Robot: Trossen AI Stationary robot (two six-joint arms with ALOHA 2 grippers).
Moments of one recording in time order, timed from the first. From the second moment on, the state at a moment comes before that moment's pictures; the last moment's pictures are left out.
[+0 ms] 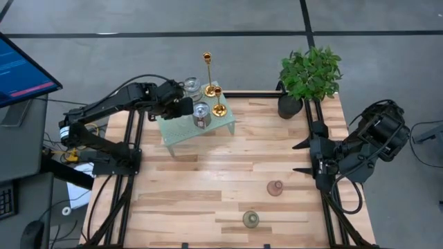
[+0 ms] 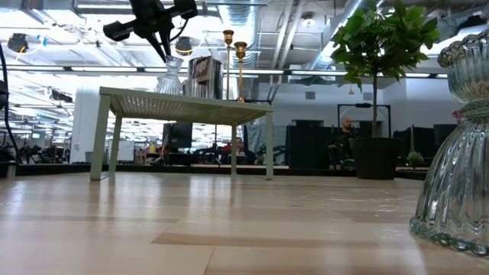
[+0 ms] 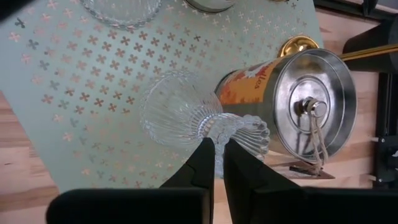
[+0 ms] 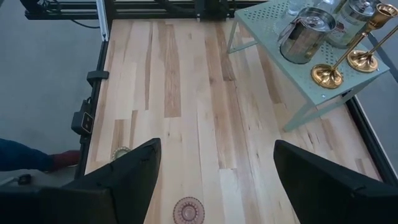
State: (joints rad) left arm 0.34 1.14 1.42 -1.19 -0.15 -1.18; right arm 0.79 1.35 1.94 -1.53 0.63 0.63
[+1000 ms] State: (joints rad) left arm 0.34 1.14 1.42 -1.21 -0.13 -1.16; right arm 0.79 1.35 1.94 -1.54 0.63 0.60
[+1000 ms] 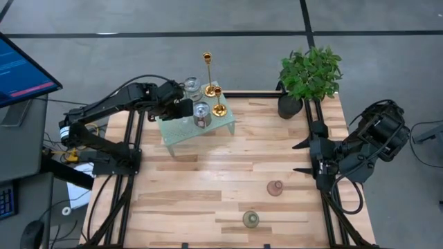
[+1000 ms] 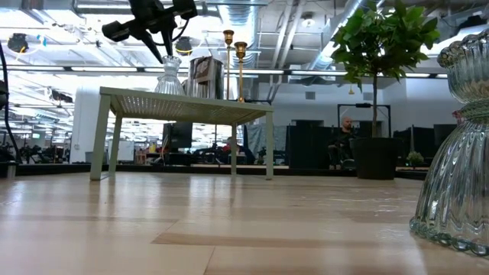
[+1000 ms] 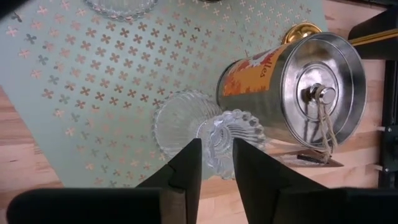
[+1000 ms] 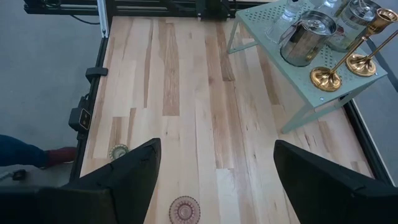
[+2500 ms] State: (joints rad) left arm 0.24 0.90 1.42 -1.19 0.15 -1.16; right arm 0.71 1.34 1.92 -1.57 0.51 0.82
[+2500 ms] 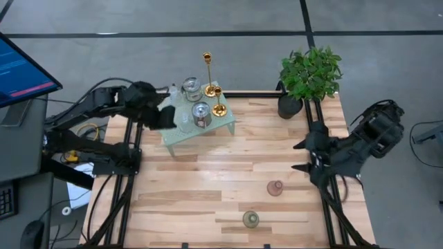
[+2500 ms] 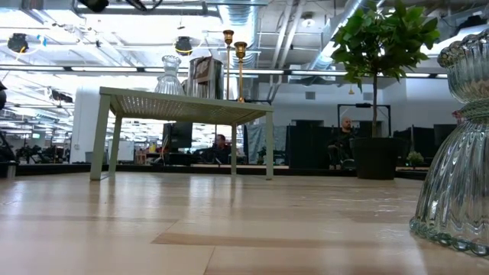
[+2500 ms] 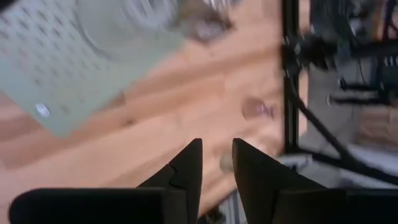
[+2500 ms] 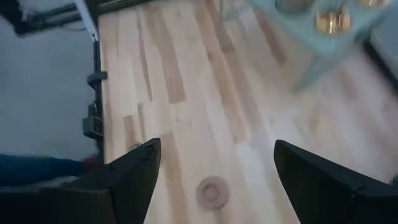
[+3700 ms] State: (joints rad) left arm -0.10 0.84 1.42 -1.19 0.03 -1.08; right arm 0.36 1.32 0.96 -0.98 -0.04 0.86
